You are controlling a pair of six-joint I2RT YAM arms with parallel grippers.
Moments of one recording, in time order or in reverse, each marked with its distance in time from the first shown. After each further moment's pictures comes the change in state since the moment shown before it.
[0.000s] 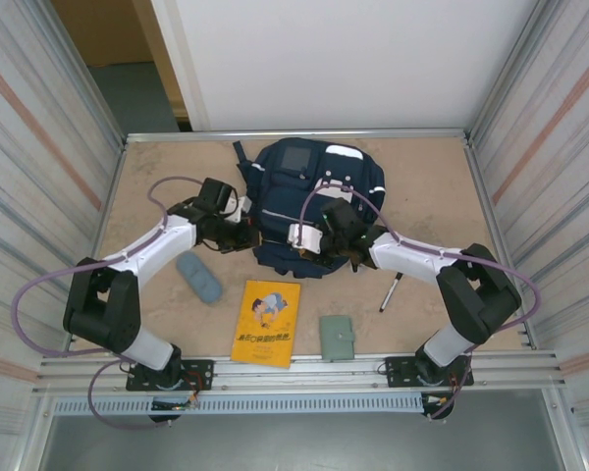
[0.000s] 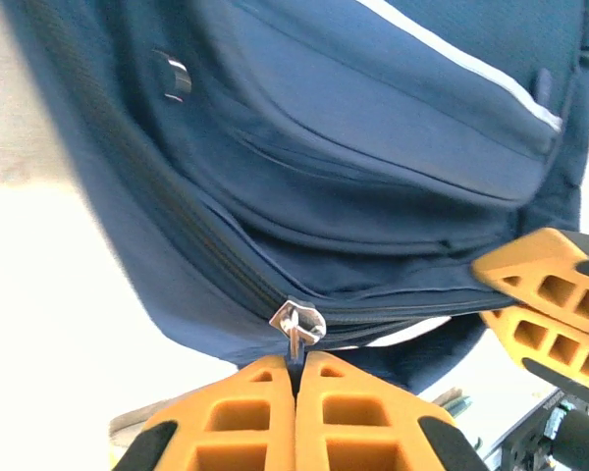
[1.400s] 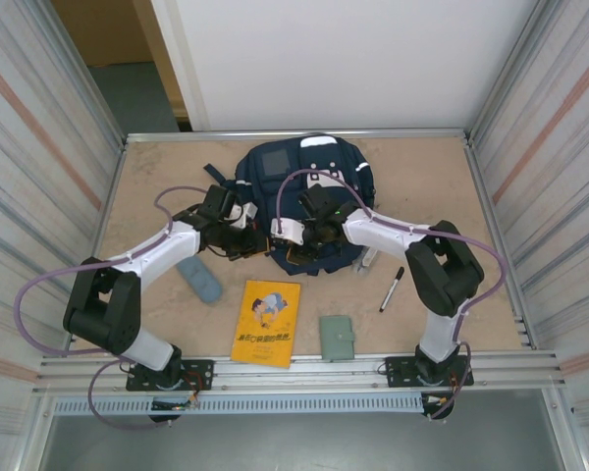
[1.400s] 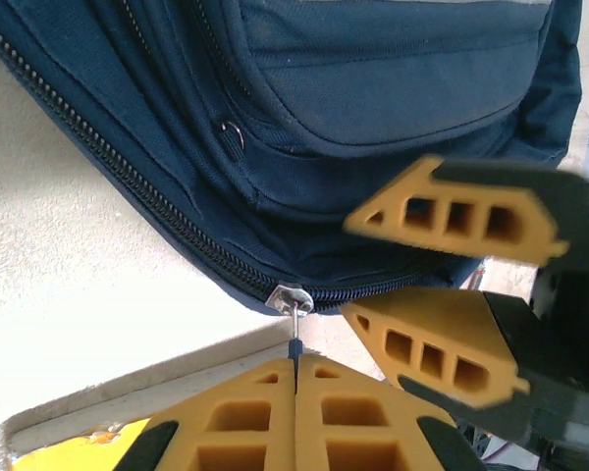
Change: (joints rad) left arm -0.049 -0.003 -0.066 0.095 0.099 -0.102; right arm 0.028 0.257 0.339 -0.333 -0.116 0.065
